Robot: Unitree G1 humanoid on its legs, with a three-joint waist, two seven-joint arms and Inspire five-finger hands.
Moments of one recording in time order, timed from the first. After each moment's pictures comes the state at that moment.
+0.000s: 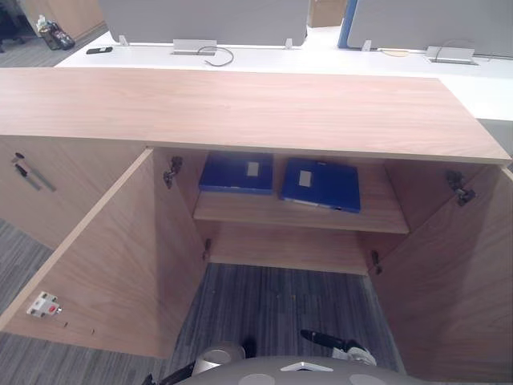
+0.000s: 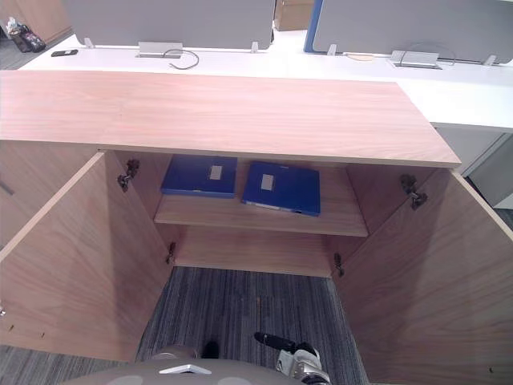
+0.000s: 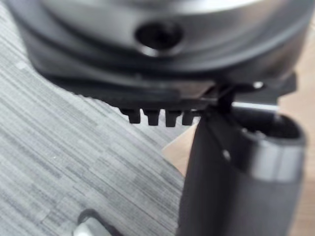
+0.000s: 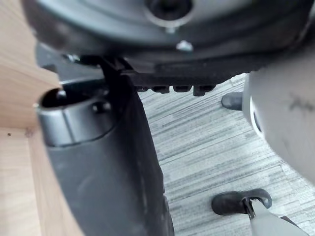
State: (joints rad) left arm 0.24 0.00 0.45 1.06 -0.04 -0.04 0.21; right arm -0.05 -0.01 -0.41 1.22 0.00 0.07 -0.19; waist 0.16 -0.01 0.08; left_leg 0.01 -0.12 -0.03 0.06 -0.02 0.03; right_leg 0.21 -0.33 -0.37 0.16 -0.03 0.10
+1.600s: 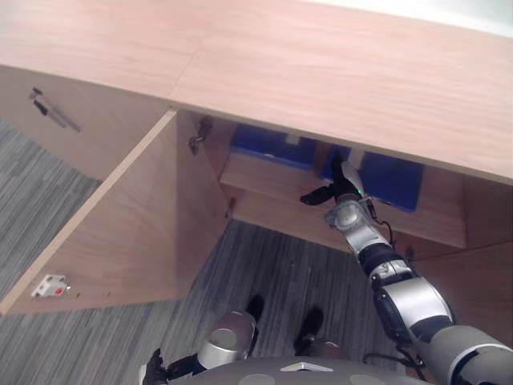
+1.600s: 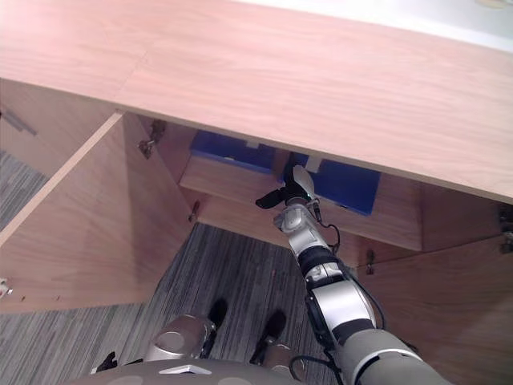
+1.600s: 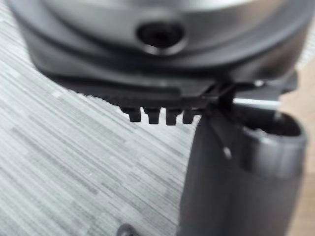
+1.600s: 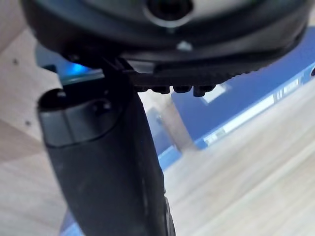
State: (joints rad) left arm 0.28 0.01 0.31 0.94 0.05 -0.08 0.21; right arm -0.70 -0.20 0.17 1.02 -0.38 0.03 -0.28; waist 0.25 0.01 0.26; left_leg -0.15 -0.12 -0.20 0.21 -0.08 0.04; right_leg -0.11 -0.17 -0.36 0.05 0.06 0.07
